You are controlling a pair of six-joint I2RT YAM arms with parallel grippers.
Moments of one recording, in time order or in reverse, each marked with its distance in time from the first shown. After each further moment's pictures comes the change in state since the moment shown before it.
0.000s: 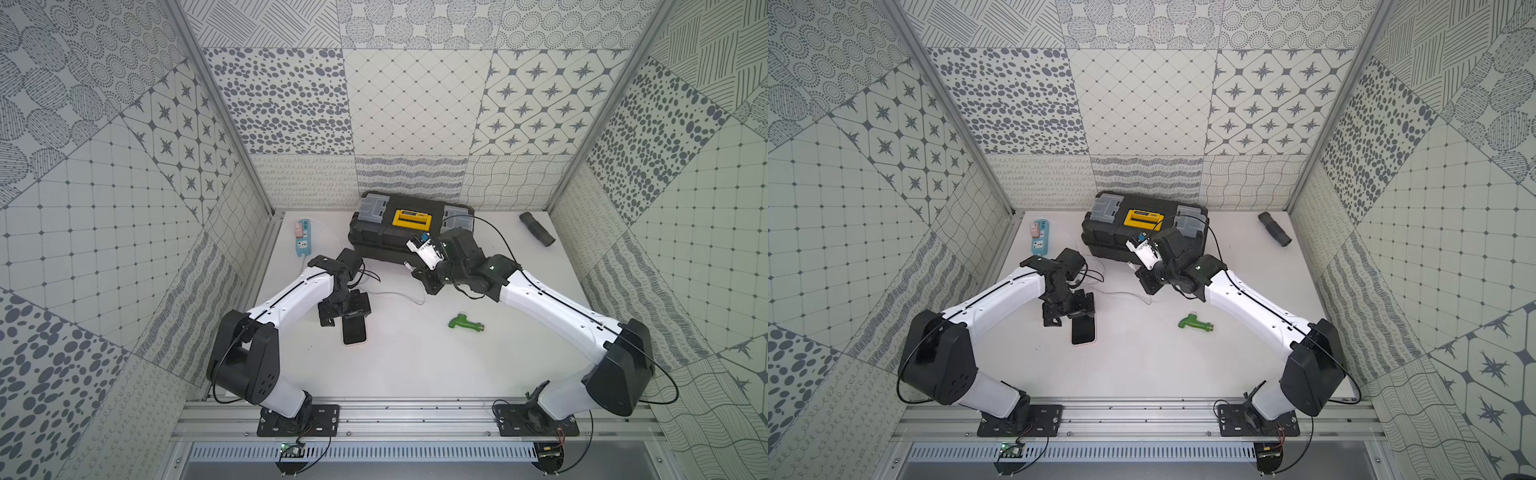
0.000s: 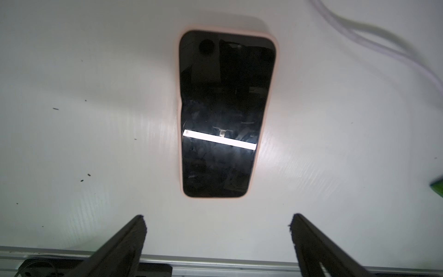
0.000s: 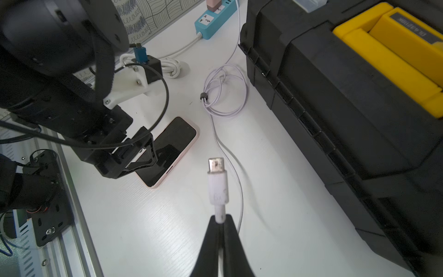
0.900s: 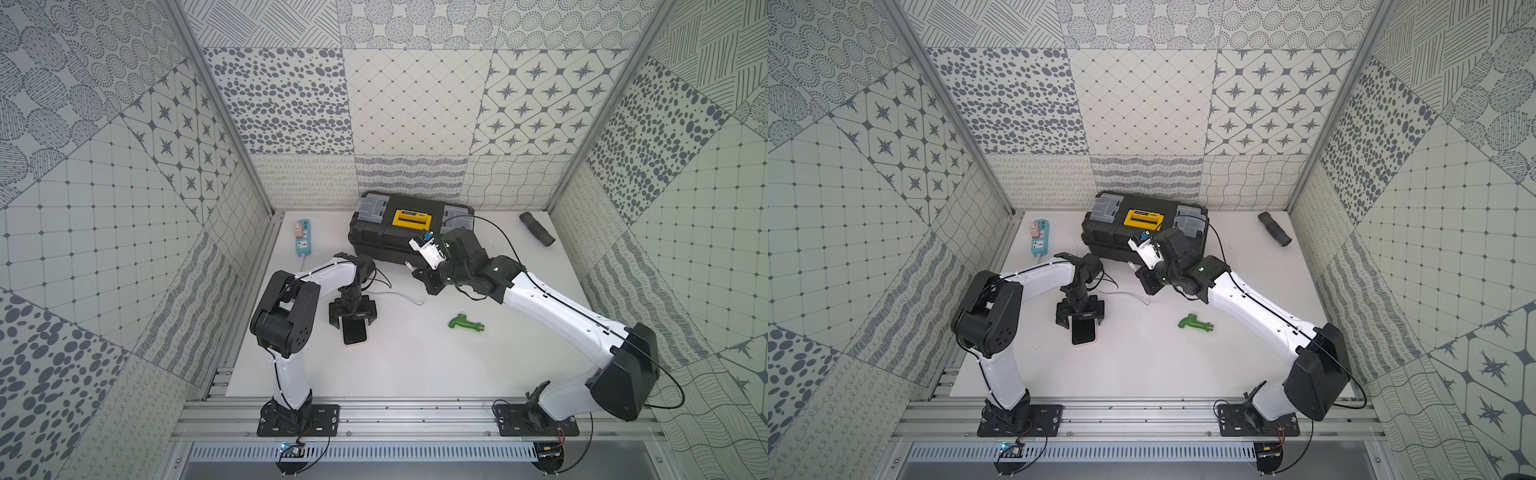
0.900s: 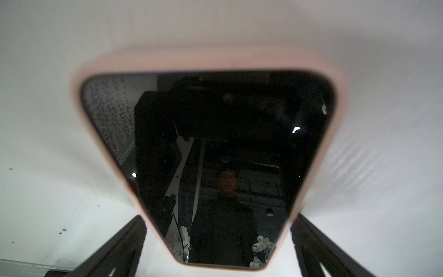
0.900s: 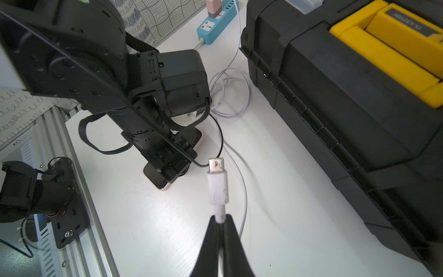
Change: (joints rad) left arm -0.013 0.343 0.106 0.028 -0.010 0.083; right arm 0.004 -0.030 -0.008 -0.006 -0.007 0.064
